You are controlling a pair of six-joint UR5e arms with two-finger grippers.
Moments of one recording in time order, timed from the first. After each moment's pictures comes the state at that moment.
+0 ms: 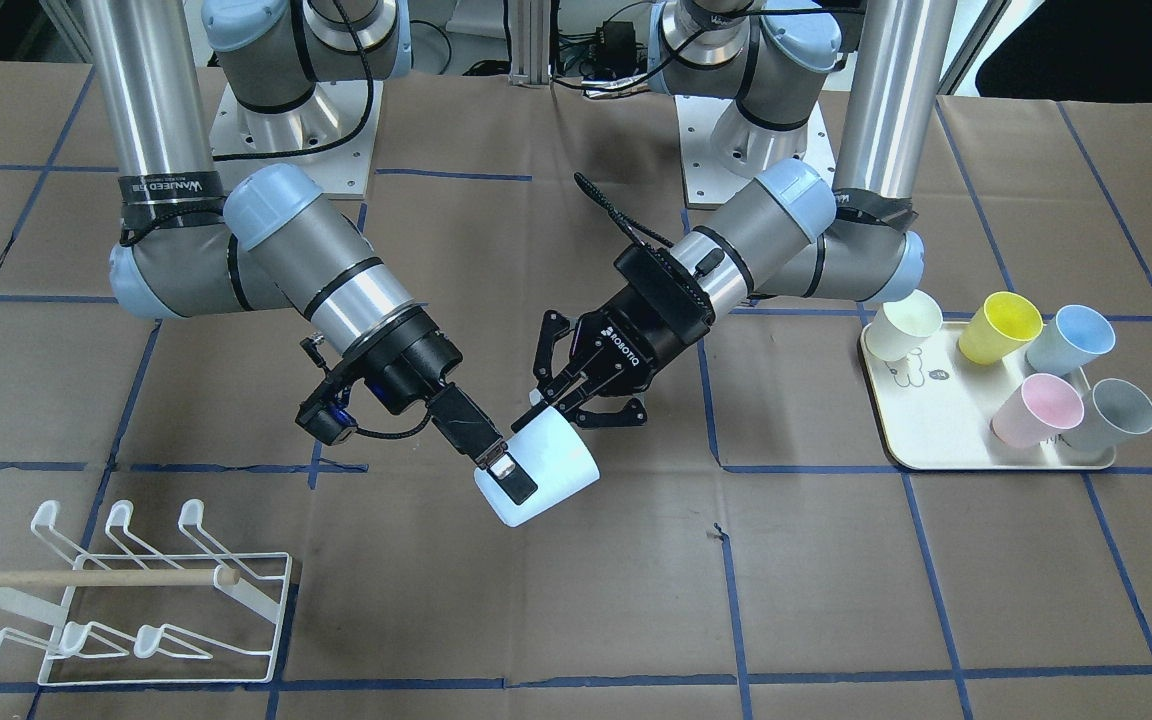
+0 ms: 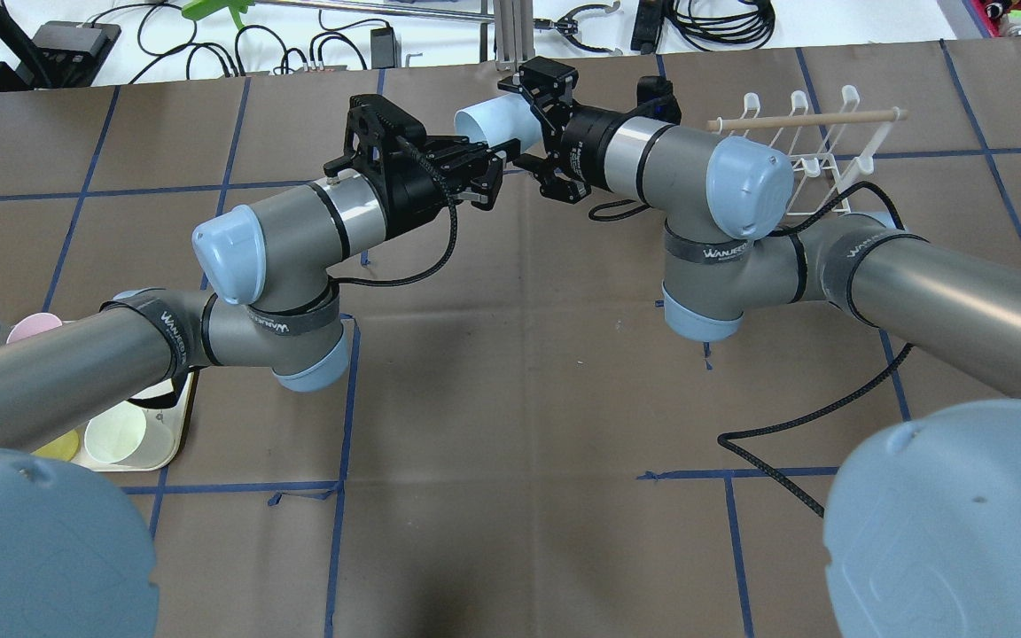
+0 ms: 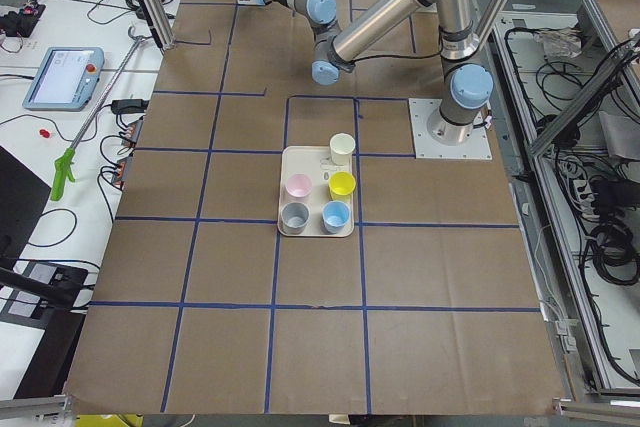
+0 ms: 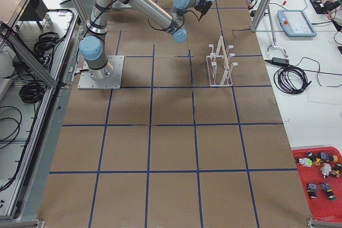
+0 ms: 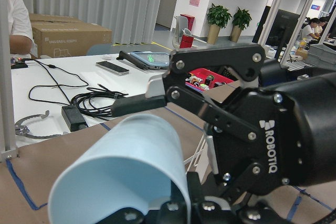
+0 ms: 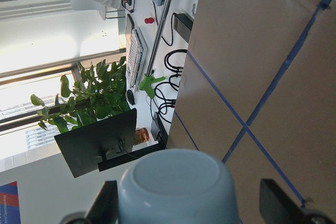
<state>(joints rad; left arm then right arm) -1.64 -2.01 -2.02 0.46 0.77 0.09 1.70 -1.08 1.88 -3.45 -0.96 1.50</state>
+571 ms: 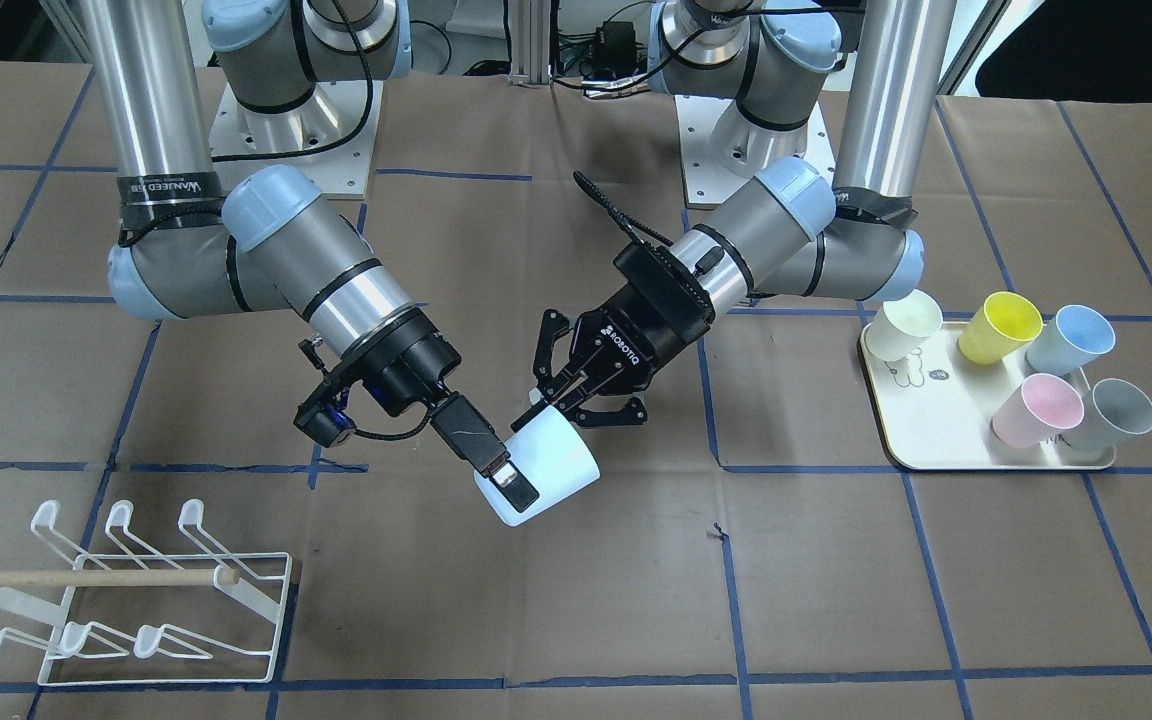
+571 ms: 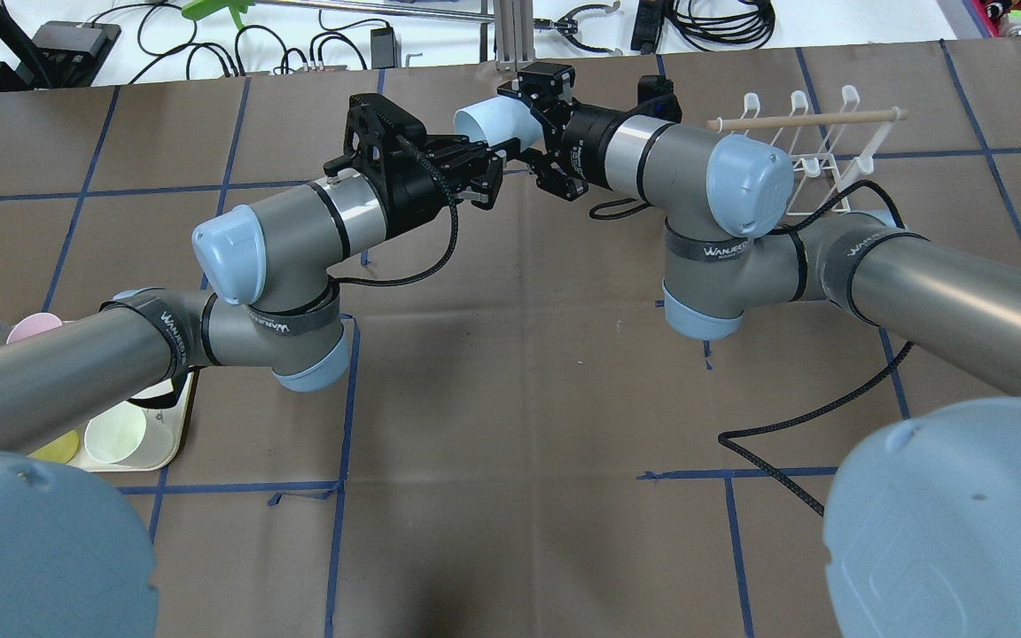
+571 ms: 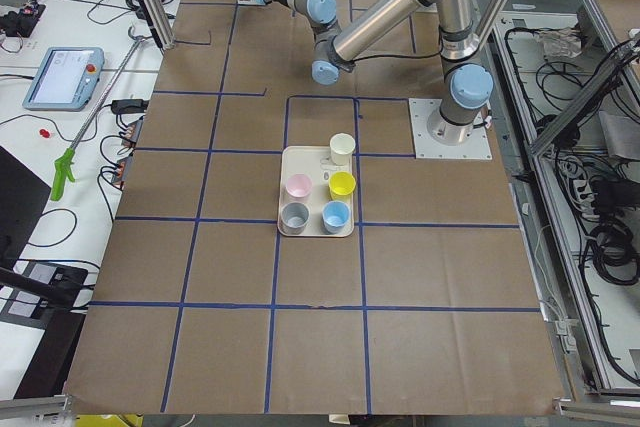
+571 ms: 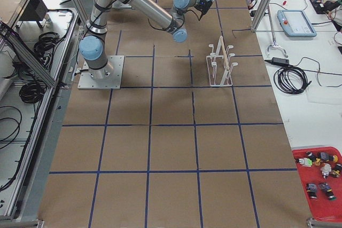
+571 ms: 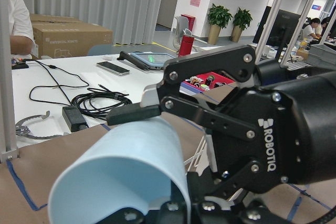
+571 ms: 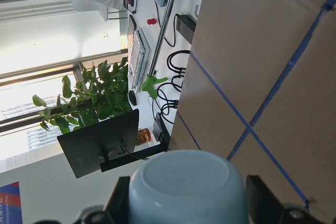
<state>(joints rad) -1.64 -2.01 -2.02 0.46 0.77 0.09 1.70 -1.09 1.88 -3.45 -0.96 1.50</state>
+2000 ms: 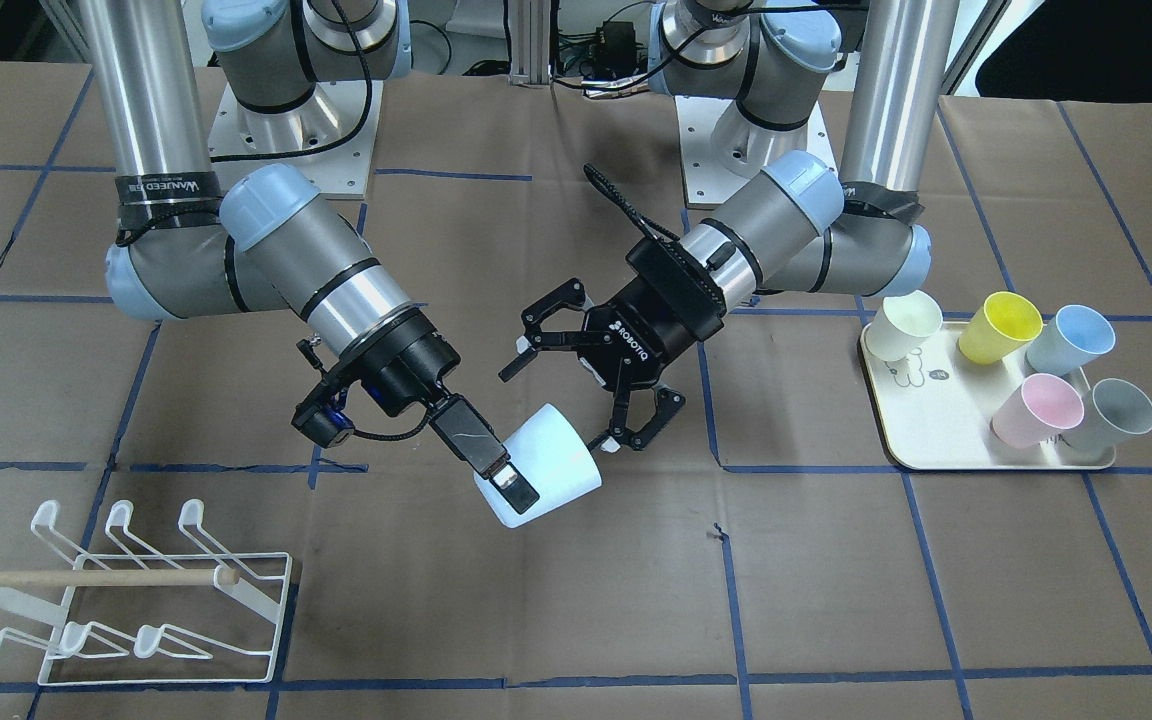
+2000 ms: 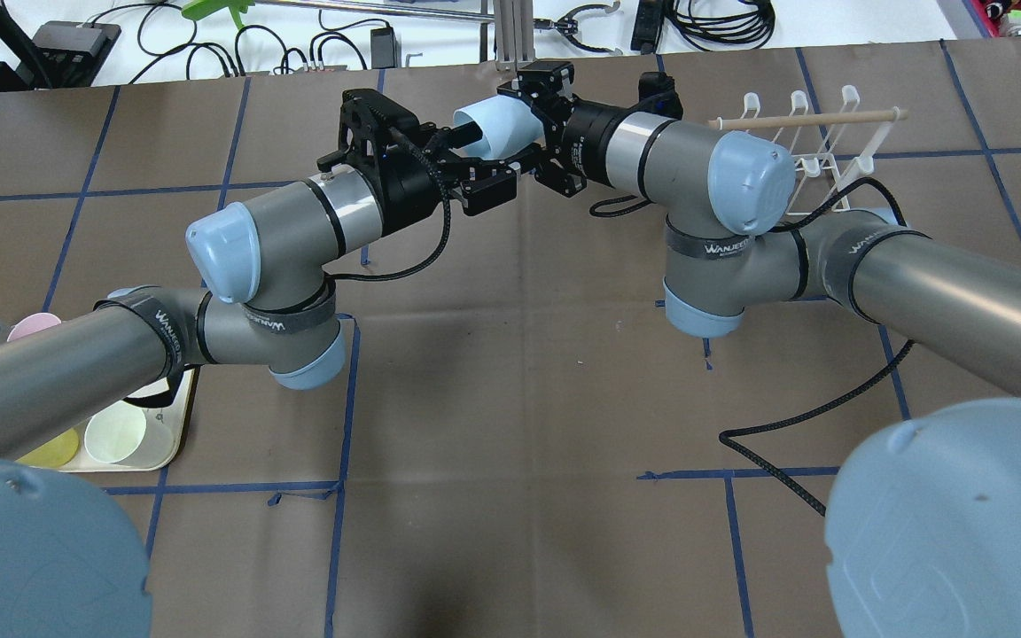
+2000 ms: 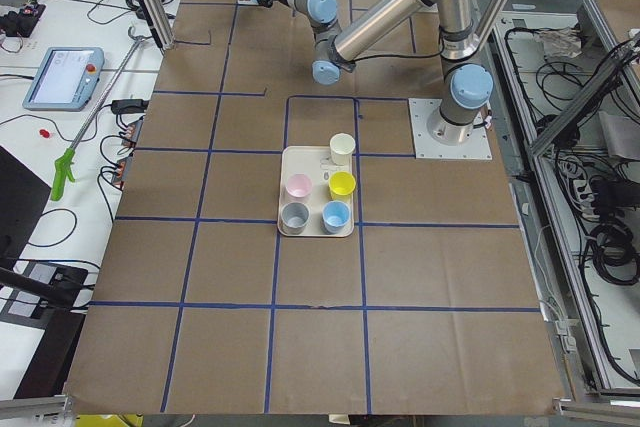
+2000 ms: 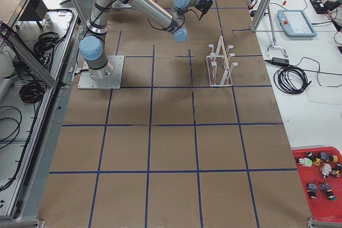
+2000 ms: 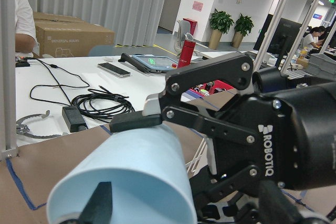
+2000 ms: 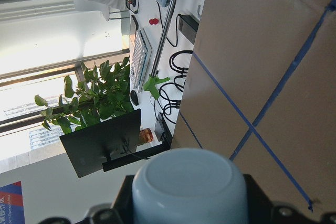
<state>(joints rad) -1.61 -1.99 -2.04 0.46 0.76 0.04 1.70 -1.09 1.87 -3.45 -0.96 1.50</state>
